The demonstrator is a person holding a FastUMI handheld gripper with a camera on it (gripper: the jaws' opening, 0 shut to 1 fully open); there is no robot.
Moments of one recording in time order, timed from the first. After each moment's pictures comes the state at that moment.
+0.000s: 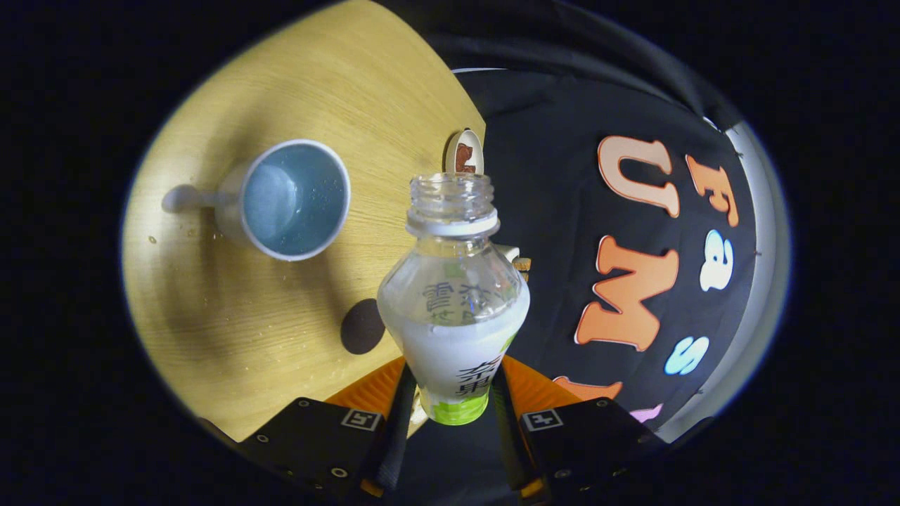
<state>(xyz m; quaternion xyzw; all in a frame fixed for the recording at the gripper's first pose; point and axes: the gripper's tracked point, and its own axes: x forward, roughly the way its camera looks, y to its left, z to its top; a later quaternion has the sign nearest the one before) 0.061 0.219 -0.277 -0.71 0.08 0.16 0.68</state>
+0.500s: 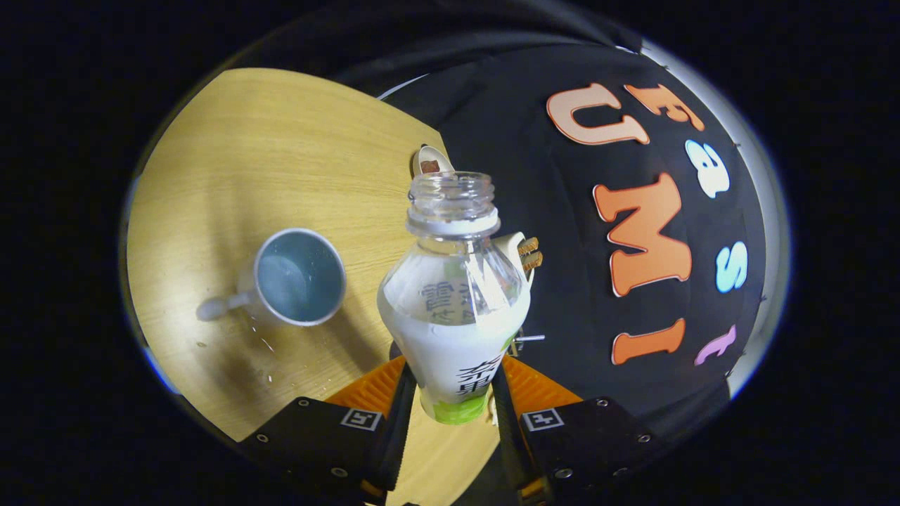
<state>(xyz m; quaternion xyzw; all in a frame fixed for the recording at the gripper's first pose) 0.038 0.229 -0.290 -0.54 0.15 0.19 0.81</state>
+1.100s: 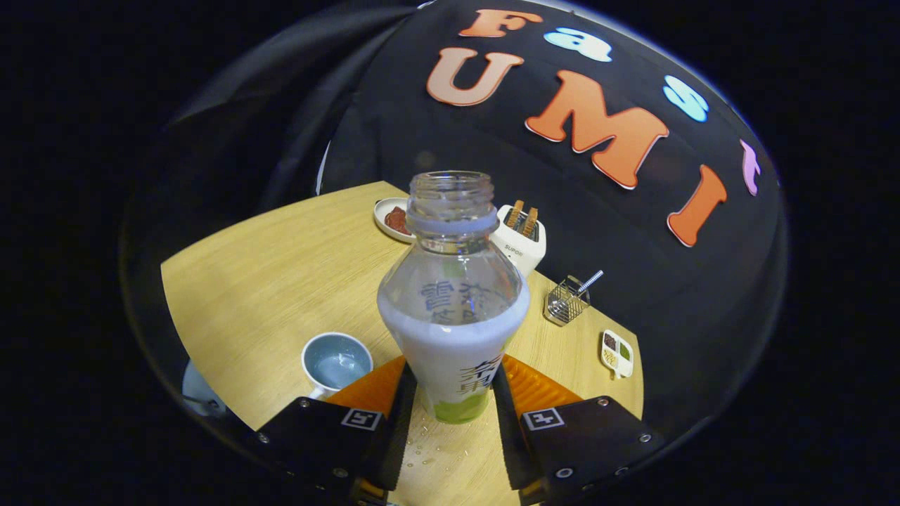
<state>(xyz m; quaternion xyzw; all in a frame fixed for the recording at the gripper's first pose) 0.044 0.222 -0.269 -0.21 0.23 0.21 0.93</state>
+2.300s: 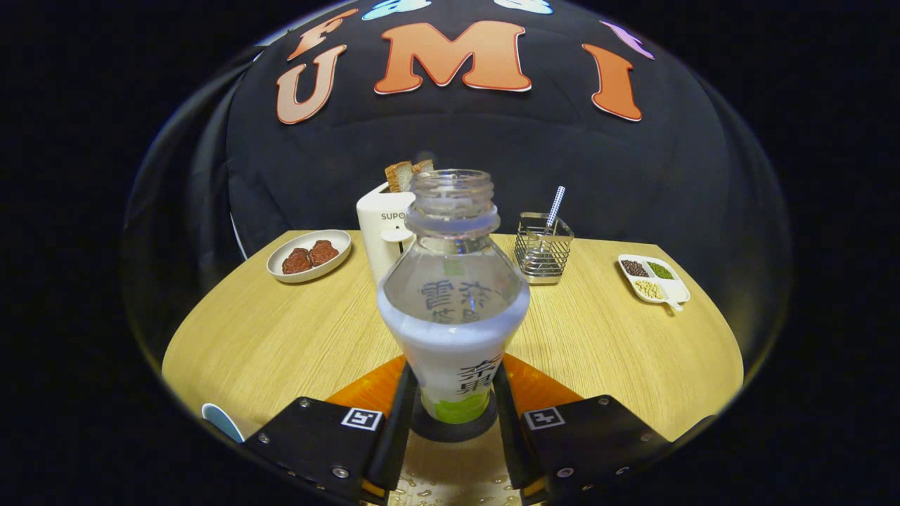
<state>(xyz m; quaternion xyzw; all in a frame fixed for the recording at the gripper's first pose) 0.189 0.168 -0.379 -0.01 0.27 0.12 0.96</state>
